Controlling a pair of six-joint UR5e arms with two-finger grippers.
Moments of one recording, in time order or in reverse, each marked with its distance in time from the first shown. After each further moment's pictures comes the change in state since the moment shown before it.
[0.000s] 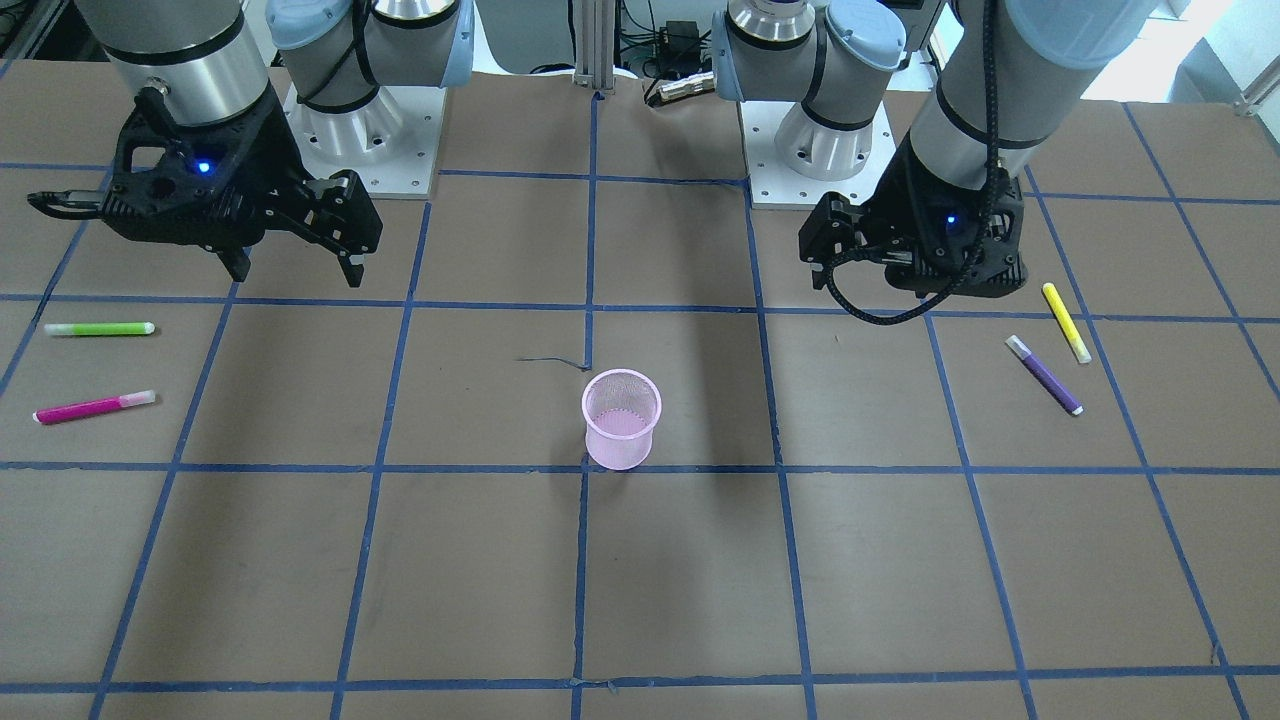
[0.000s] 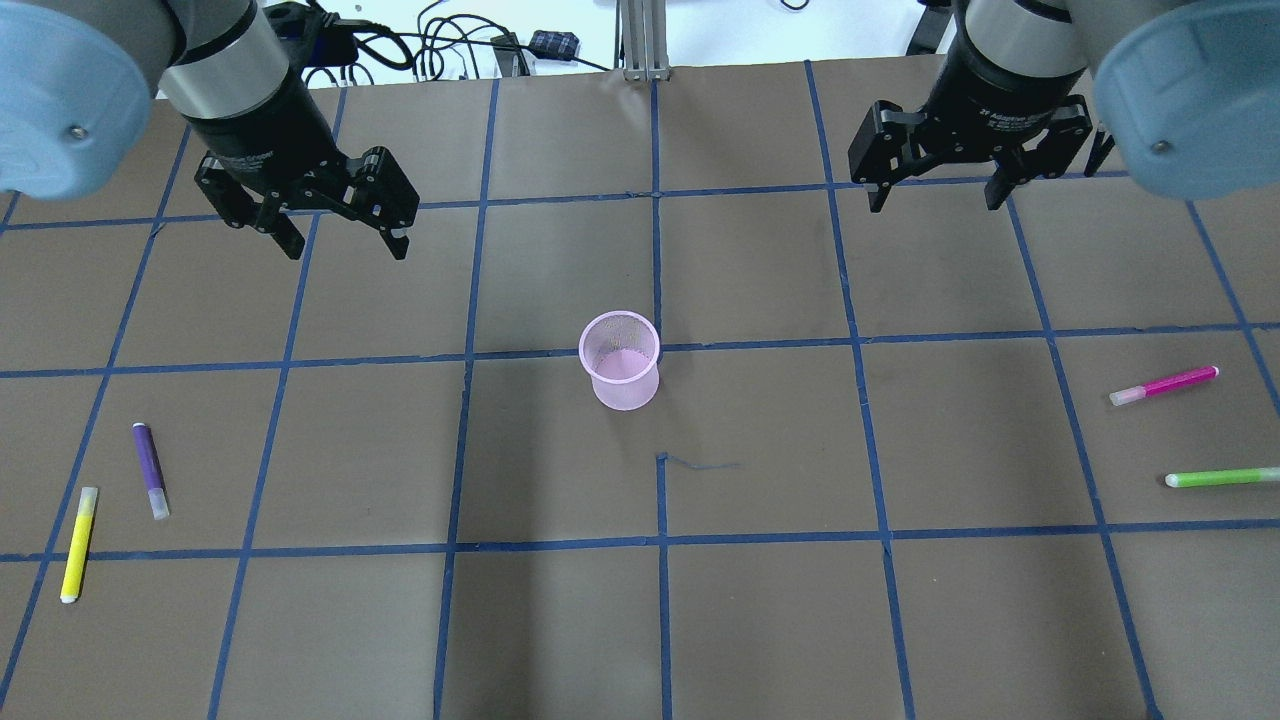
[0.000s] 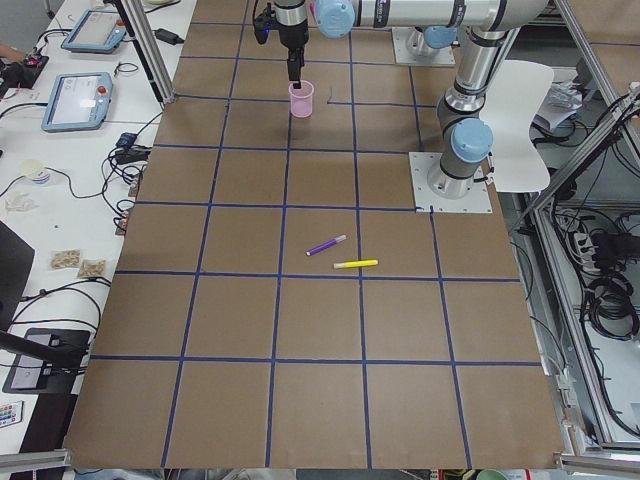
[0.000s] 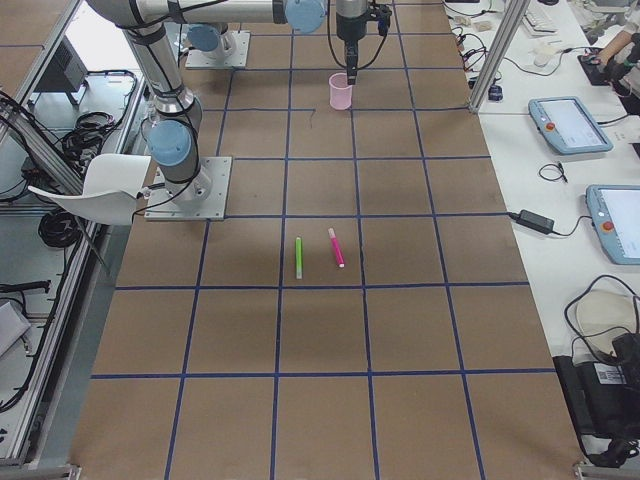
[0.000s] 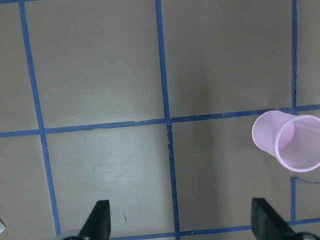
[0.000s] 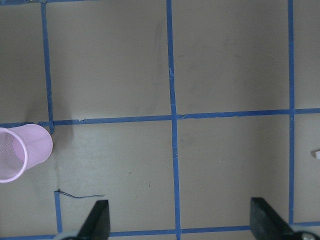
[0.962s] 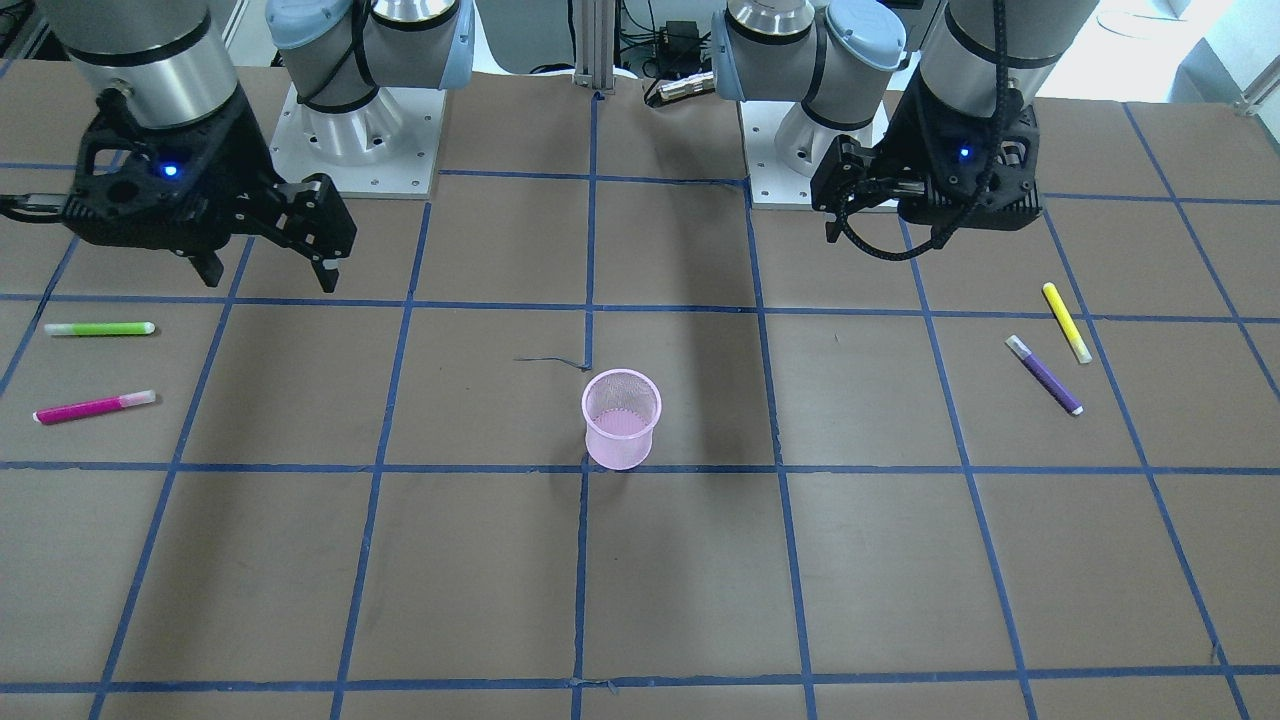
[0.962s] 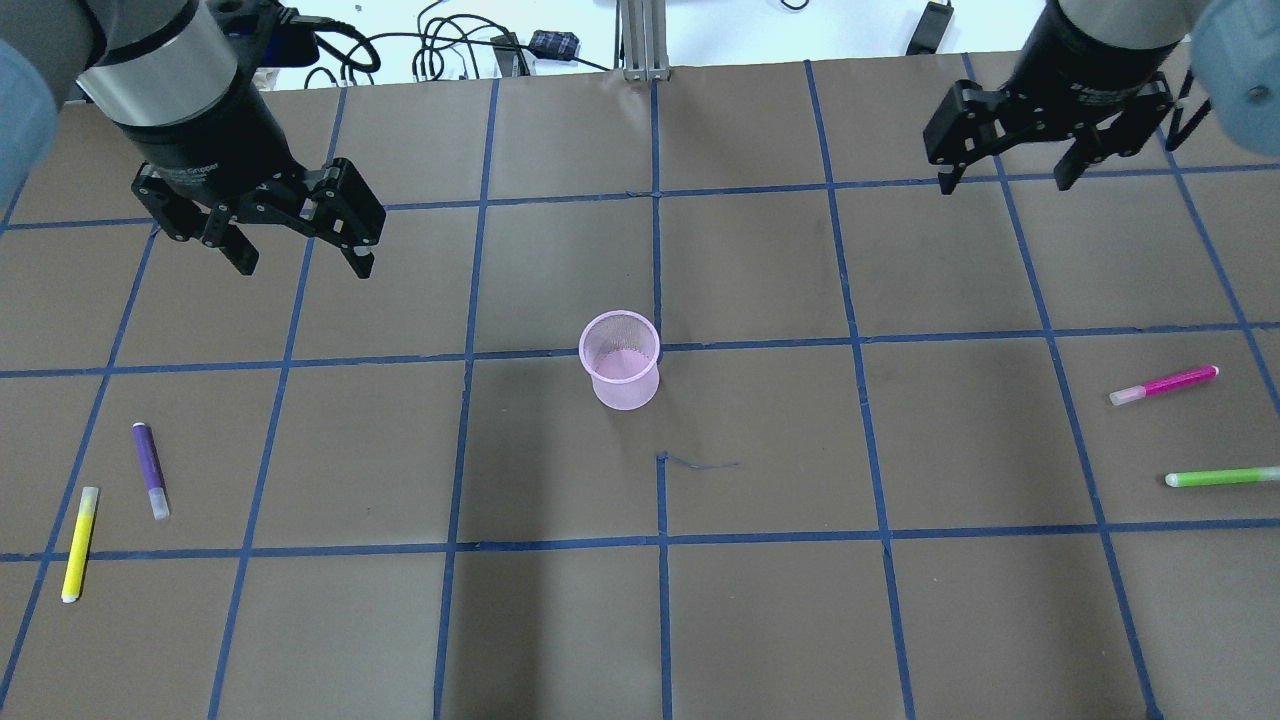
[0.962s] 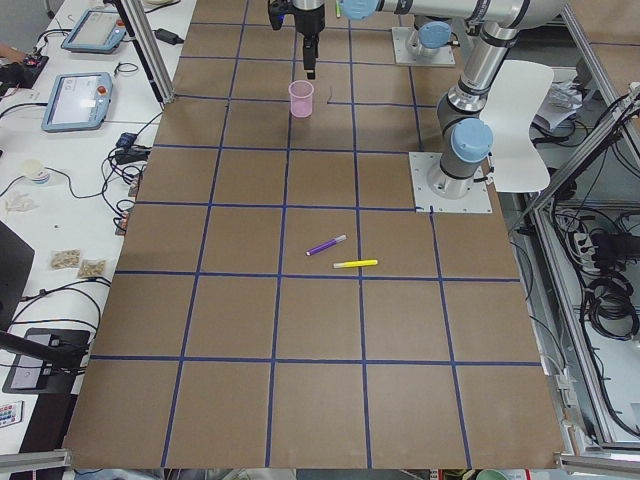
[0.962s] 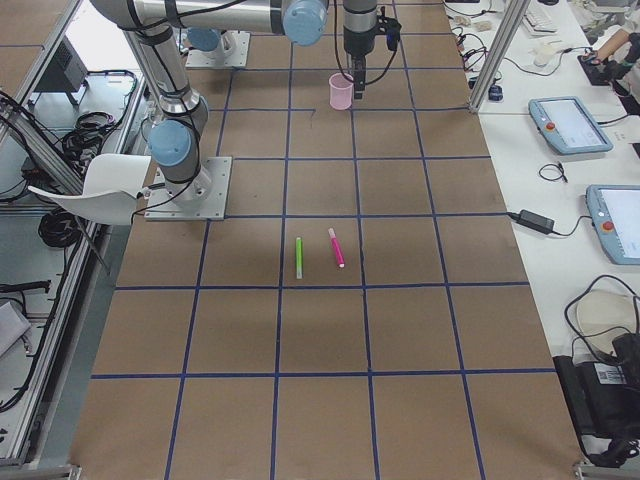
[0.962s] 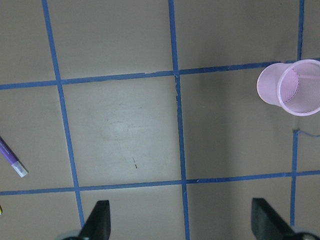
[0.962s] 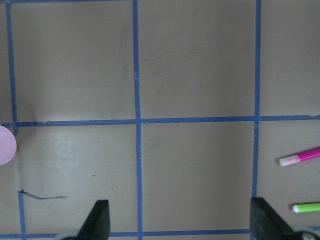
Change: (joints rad) left arm -0.005 0.092 -0.007 -0.065 0.043 0.000; right arm -0.186 0.011 -0.013 0.036 0.009 -0.237
